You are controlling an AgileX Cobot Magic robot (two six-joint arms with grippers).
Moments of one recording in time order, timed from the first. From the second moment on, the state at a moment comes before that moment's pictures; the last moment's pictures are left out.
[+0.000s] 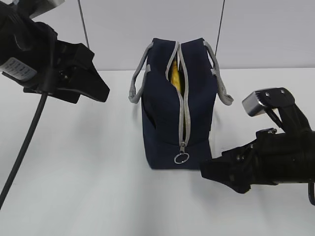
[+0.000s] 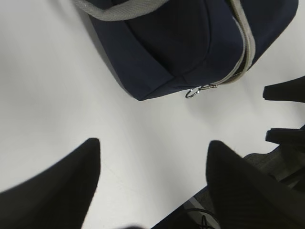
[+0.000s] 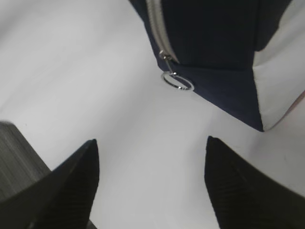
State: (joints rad) left arm -0.41 1.42 -1.18 -0.43 0.90 0.17; right arm 0.29 1.33 -0.52 1.48 0.51 -1.56
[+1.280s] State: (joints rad) left arm -0.41 1.42 -1.18 -0.41 0.92 0.17; right arm 0.29 1.80 -0.64 1.81 0.64 -2.40
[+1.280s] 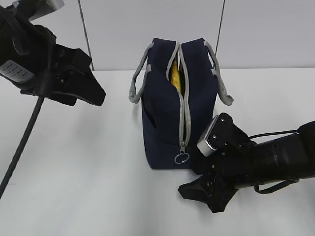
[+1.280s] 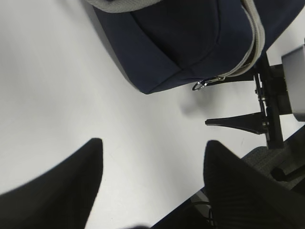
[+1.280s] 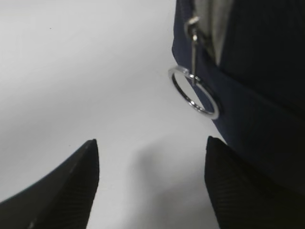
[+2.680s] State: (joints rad) left arm -0.41 1.42 -1.18 -0.40 0.95 0.17; right arm 0.29 1.82 -0.70 1.81 0.68 -2.43
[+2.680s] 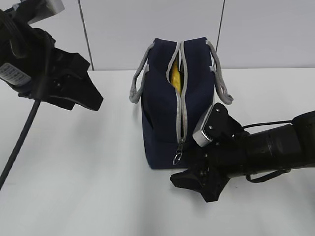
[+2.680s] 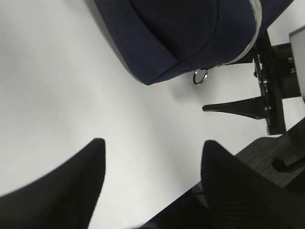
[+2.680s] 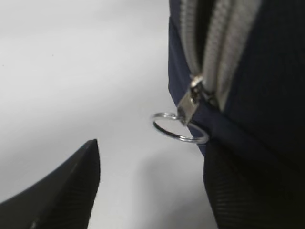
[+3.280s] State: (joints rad) left arm -0.41 1.42 -1.18 -0.38 0.95 0.17; right arm 0.29 1.82 -0.70 1.81 0.68 -2.46
